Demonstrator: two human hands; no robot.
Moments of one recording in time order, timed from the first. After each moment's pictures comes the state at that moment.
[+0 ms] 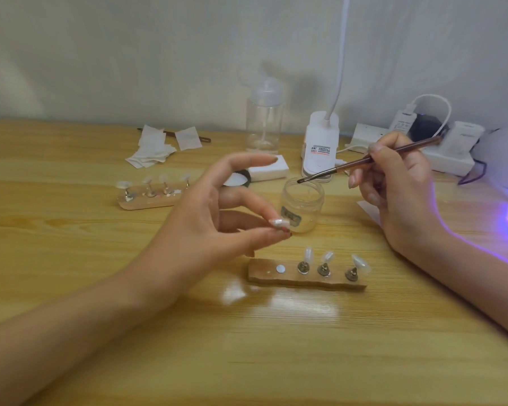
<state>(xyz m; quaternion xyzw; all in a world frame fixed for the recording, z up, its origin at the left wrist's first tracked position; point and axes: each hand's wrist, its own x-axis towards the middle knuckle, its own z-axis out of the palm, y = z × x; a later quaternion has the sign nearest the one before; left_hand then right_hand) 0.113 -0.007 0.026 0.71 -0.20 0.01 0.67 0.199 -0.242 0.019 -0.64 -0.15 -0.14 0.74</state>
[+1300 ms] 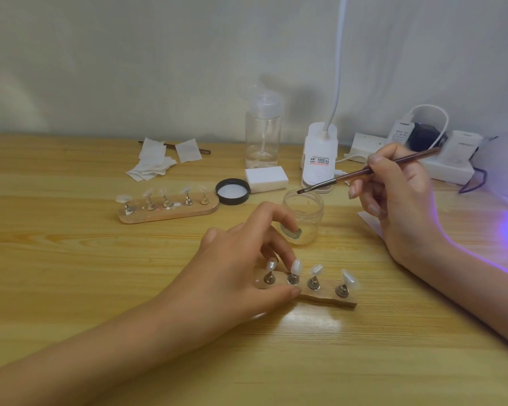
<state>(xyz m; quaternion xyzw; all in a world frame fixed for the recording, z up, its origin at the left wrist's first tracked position) 0.111 -0.023 0.015 0.89 -0.22 0.01 0.40 0.200 -0.243 0.018 -0.63 -0.14 -0.14 0.75</state>
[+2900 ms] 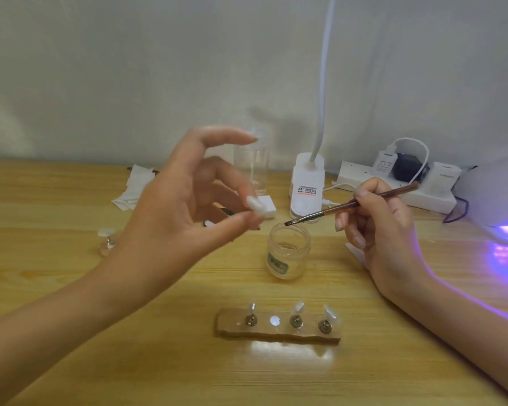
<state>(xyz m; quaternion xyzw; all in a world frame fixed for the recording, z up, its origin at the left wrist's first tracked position) 0.150 -0.004 0.060 0.74 -0.29 0.18 0.59 0.204 -0.247 0.016 -0.62 -0.14 -0.11 0.76</state>
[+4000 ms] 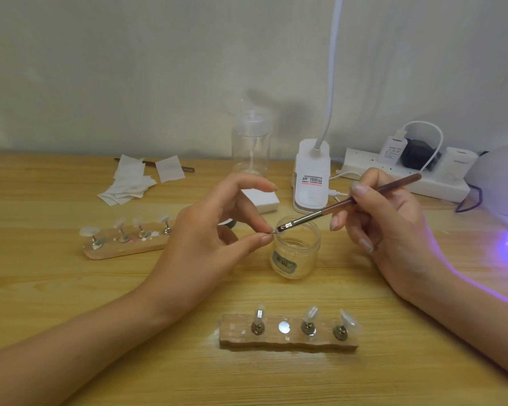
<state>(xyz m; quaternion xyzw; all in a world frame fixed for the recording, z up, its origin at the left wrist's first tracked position) 0.178 -0.013 0.010 0.78 -0.24 0.14 0.56 0.202 -0.241 0.017 -0.63 -0.18 -0.06 0.75</state>
